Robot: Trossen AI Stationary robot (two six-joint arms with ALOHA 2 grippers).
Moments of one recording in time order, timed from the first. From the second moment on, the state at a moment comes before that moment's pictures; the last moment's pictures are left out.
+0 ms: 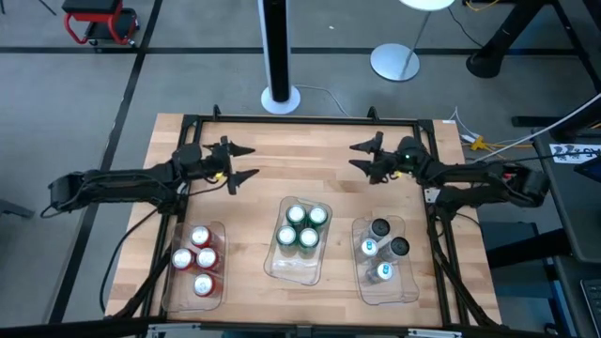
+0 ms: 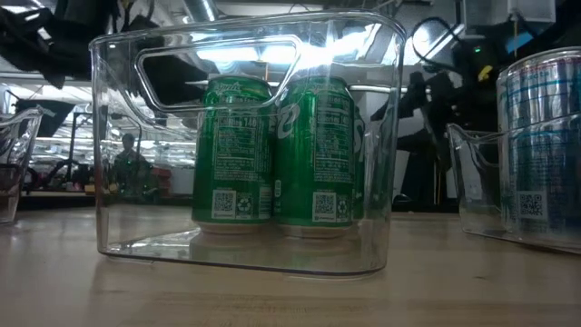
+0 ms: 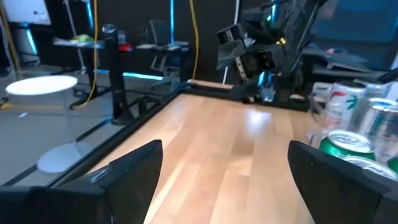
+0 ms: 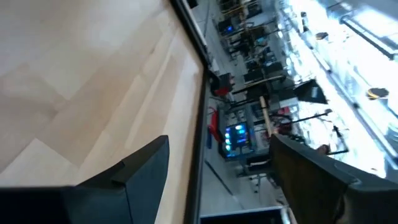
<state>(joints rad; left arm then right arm) 0.37 0.75 0.23 0.43 0.07 -0.02 -0.57 1.19 0.26 0.75 -0.31 -1.24</state>
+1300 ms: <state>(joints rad) 0.39 0.74 0.01 0.75 0.10 -0.07 -0.49 0.49 0.01 0.44 -0.15 -1.17</state>
